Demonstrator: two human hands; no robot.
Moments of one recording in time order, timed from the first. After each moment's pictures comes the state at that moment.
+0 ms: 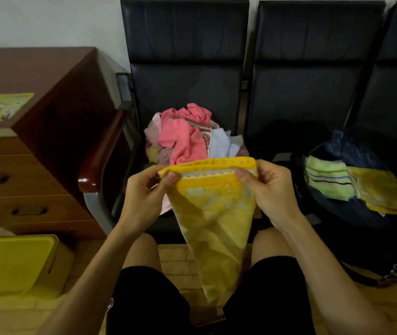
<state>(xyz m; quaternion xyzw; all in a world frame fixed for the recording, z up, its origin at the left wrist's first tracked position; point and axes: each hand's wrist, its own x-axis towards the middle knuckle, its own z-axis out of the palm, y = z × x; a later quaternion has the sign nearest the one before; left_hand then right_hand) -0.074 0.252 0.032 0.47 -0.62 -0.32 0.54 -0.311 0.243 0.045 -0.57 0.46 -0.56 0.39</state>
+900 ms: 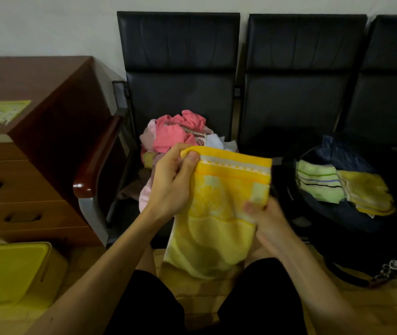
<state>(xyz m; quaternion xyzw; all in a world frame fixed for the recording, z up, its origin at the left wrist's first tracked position) -0.135 0.244 0.068 0.42 -0.62 -0.33 0.58 -0.329 0.276 0.012 -0.42 0.47 -0.50 0.59</state>
